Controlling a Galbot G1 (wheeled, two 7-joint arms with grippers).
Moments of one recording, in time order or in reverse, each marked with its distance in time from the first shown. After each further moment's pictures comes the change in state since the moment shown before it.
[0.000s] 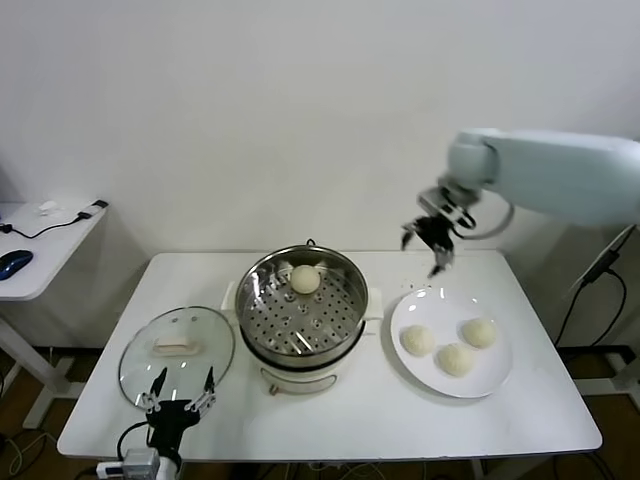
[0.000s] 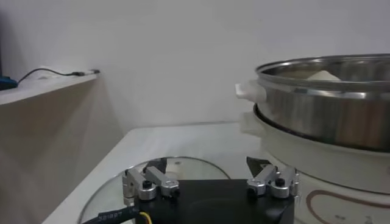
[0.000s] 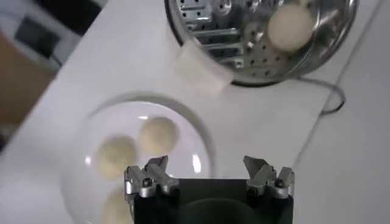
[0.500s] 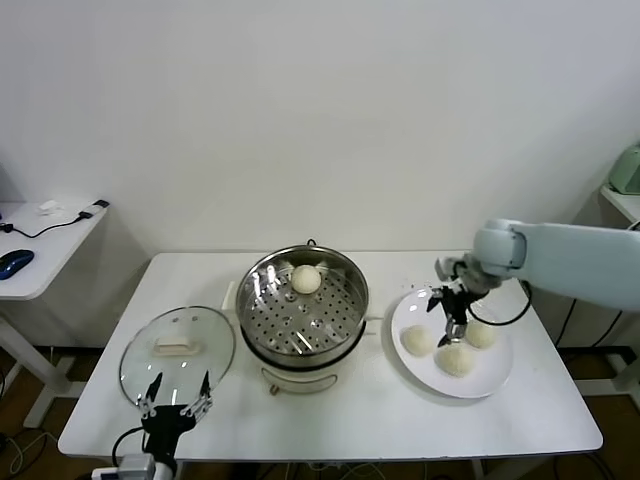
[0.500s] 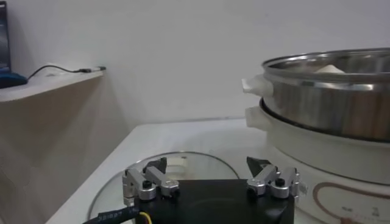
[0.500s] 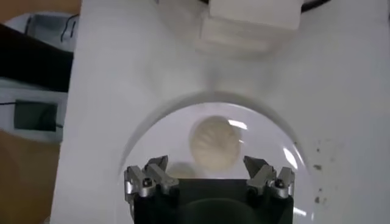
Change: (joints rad) left arm 0.021 -0.005 -0.018 -0.001 0.001 -0.006 0.000; right arm -0.288 -0.088 0.139 0.021 -0.008 -0.275 0.164
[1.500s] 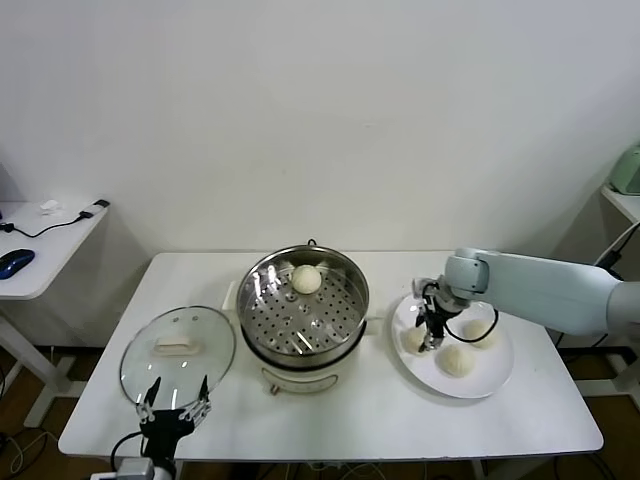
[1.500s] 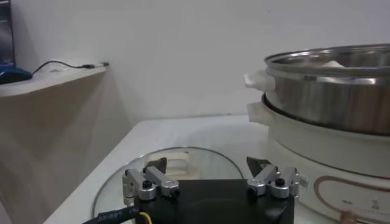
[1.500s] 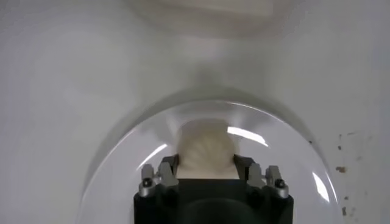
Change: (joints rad) left arm 0.014 -0.005 0.002 -0.006 0.000 -0.001 -0.004; right arm -0.153 0.081 0.112 -0.121 -0.059 -0.059 0.021
